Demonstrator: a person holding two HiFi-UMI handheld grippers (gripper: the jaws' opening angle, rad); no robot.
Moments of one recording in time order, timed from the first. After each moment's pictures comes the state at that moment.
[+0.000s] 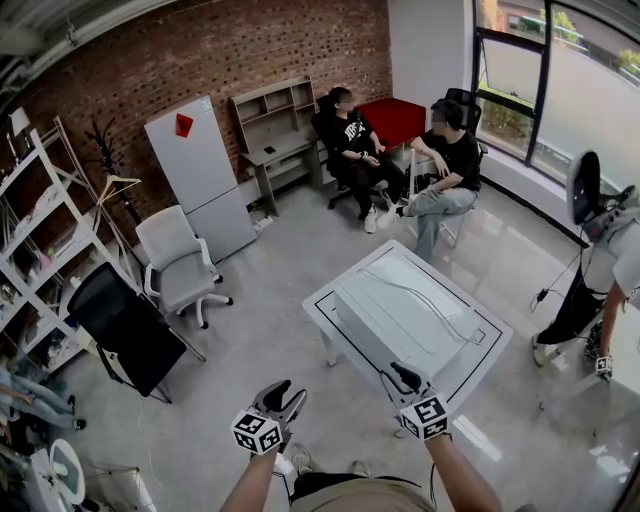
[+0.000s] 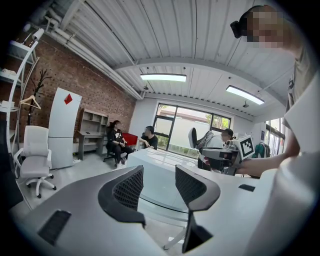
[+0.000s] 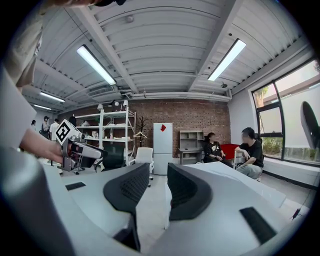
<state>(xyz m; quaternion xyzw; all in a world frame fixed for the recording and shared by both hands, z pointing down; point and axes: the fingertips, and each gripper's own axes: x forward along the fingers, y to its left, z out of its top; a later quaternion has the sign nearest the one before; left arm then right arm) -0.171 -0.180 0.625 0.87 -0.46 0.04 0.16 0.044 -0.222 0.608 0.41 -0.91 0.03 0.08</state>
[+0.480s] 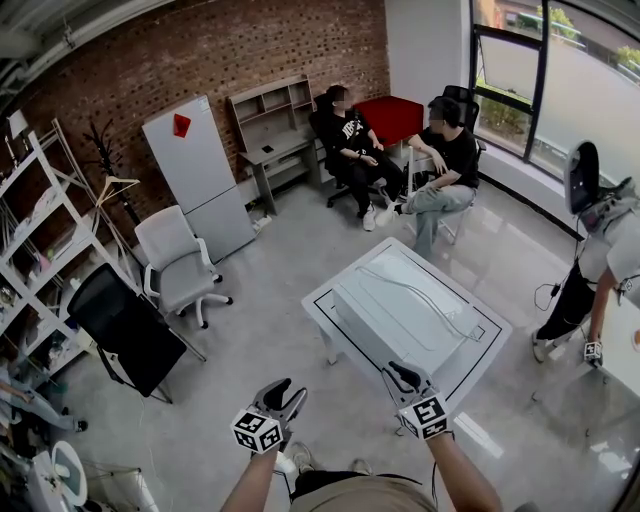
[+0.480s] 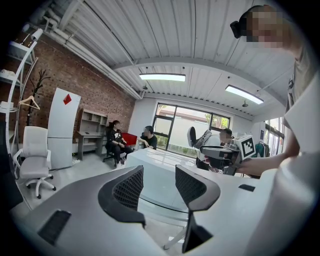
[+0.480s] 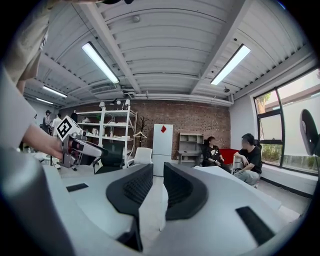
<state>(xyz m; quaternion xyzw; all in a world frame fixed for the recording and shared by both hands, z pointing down) -0.168 -0.179 0.624 0.88 -0.45 0.04 0.16 0.045 -0.217 0.602 0.41 -0.91 0.00 0.09</state>
